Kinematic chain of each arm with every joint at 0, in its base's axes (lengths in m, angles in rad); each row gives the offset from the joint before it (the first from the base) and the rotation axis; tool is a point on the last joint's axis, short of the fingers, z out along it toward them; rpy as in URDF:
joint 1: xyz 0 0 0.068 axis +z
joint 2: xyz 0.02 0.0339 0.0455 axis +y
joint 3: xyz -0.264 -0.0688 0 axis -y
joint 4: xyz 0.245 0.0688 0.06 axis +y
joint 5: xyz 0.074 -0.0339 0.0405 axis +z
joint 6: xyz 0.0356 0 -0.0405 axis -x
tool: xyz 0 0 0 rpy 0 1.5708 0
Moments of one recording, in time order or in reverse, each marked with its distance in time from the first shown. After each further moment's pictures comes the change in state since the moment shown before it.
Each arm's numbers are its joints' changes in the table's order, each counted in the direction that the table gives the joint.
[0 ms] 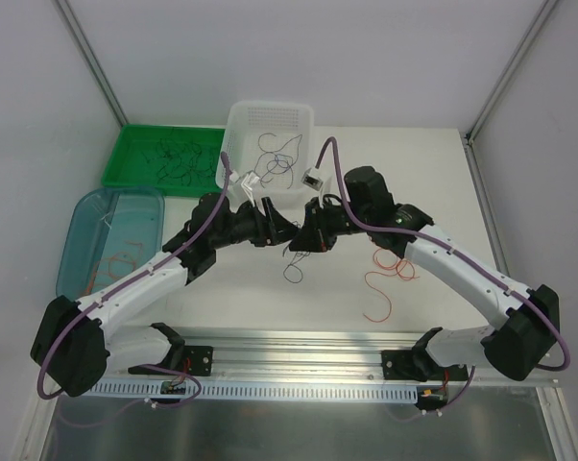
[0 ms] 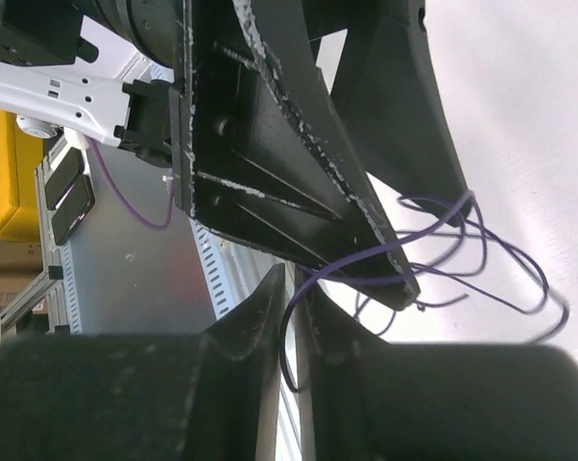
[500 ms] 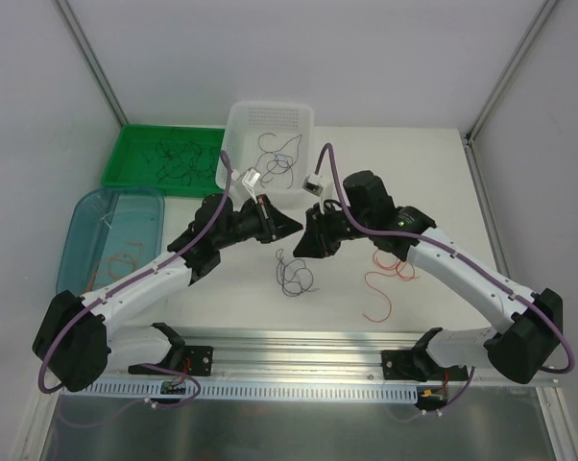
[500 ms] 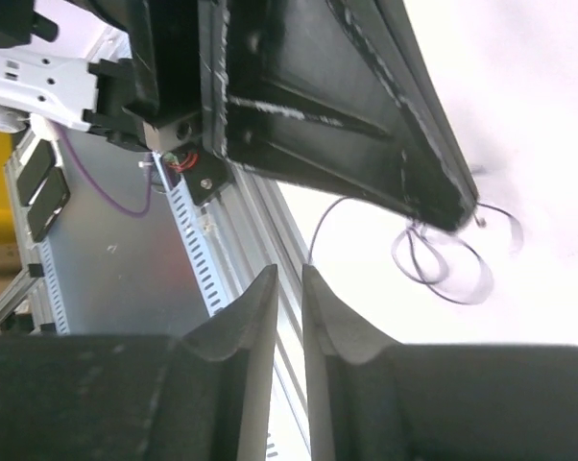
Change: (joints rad) left arm -0.039 0.026 0.000 -0.107 0.077 0.078; right arm 0.021 -0.016 0.001 0.084 -0.059 0.019
